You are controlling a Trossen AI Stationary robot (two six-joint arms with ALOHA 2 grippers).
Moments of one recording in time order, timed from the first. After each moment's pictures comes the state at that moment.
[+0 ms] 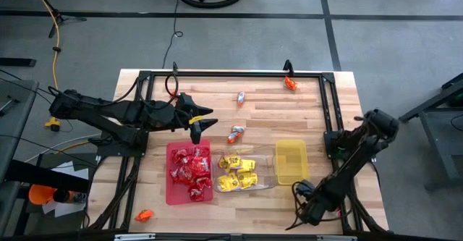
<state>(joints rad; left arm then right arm) -0.18 1.12 1.05 -0.26 -0.45 -0.52 0.95 1.67 0.92 -0.65 -0.17 1.82</state>
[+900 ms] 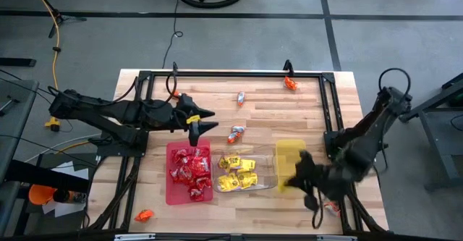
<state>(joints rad) -0.19 1.11 1.05 -0.22 -0.36 -0.51 0.82 1.26 1.16 -0.68 0.49 0.79</state>
